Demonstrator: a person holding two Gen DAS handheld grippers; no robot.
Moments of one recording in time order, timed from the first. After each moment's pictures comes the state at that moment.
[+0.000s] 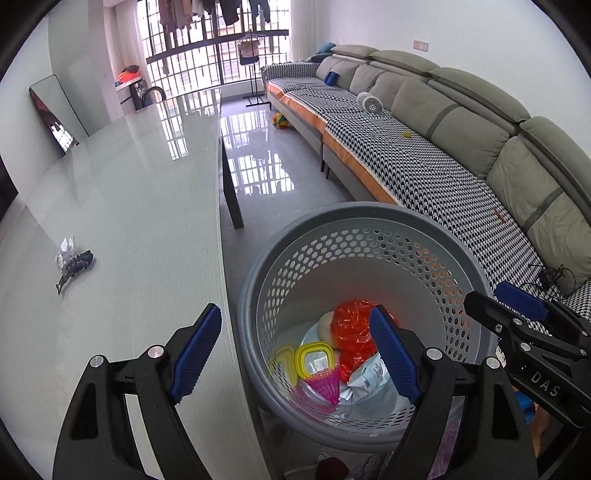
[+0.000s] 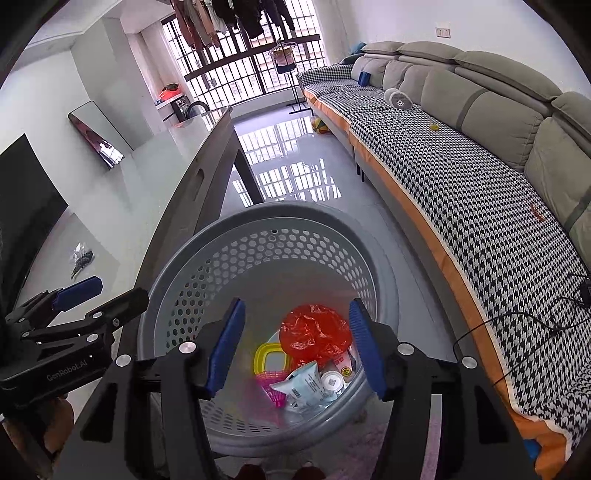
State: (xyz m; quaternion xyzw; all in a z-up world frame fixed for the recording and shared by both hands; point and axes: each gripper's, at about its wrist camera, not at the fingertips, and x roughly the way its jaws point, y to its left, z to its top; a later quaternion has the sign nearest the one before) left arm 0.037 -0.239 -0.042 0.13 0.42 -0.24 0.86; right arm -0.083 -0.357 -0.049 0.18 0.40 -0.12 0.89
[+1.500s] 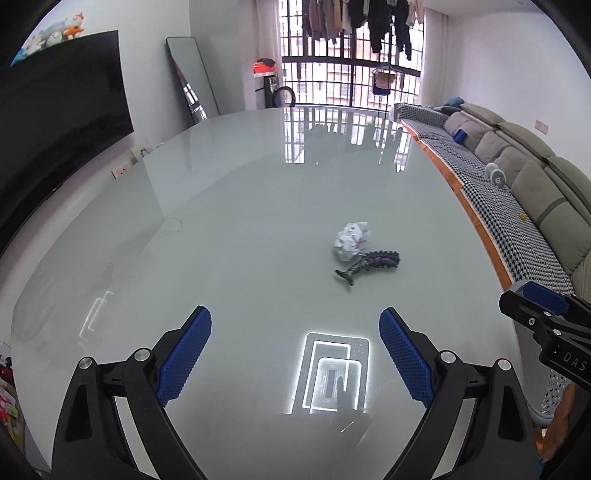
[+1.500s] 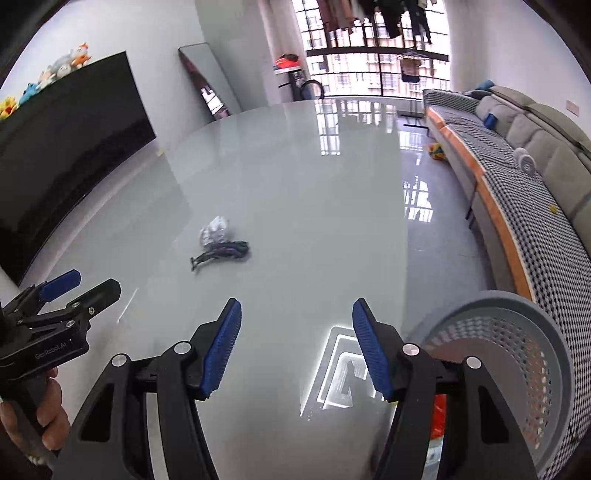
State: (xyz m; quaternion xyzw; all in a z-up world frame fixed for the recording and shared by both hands) left arm 0.109 0.035 -0.003 0.03 0.39 -0.04 0.92; right arm 0.081 -0.130 -0.010 0.07 0.41 0.07 0.91
